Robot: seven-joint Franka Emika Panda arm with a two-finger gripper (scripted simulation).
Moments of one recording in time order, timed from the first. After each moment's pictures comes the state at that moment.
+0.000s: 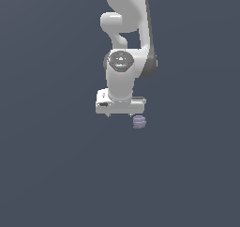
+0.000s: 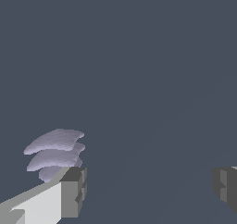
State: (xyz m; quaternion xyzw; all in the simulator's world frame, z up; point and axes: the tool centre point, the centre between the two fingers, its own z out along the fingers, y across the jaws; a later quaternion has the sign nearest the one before) arm -0.016 -0.002 0.144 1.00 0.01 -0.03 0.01
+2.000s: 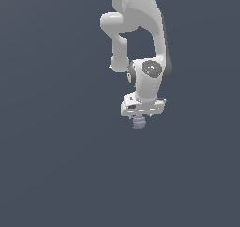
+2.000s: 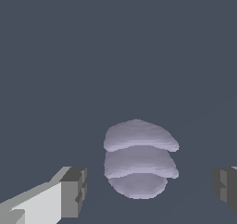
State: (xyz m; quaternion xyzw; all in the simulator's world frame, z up) arm -0.045 0.104 0.090 1.00 0.06 0.00 0.00
